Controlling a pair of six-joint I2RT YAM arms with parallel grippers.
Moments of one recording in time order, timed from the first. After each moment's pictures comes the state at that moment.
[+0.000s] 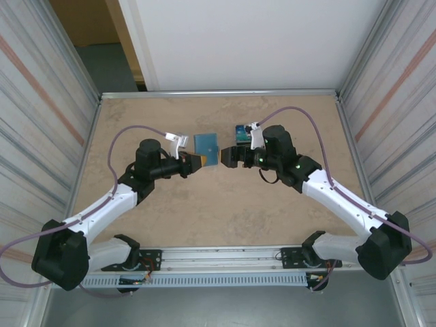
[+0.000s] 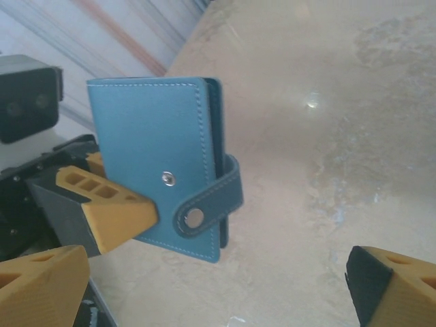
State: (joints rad) left arm -0.47 1.15 0.66 0.17 0.62 -0.44; right arm 0.65 1.20 0.96 -0.23 -0.31 0.52
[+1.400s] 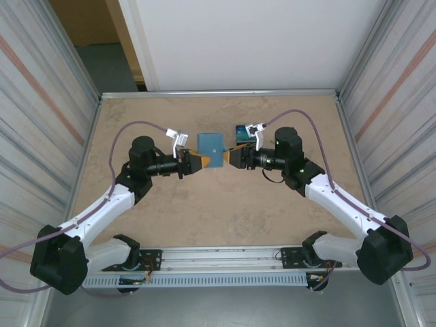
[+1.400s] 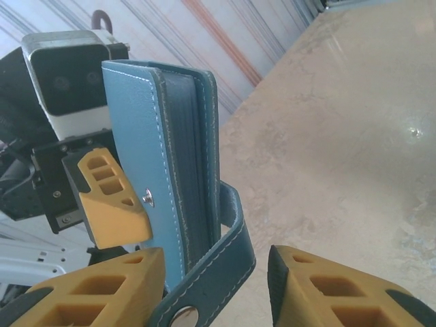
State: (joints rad) left arm -0.45 1.12 0.68 0.29 0.88 -0.51; right arm 0.55 1.16 0.83 0.06 -0.65 0.54
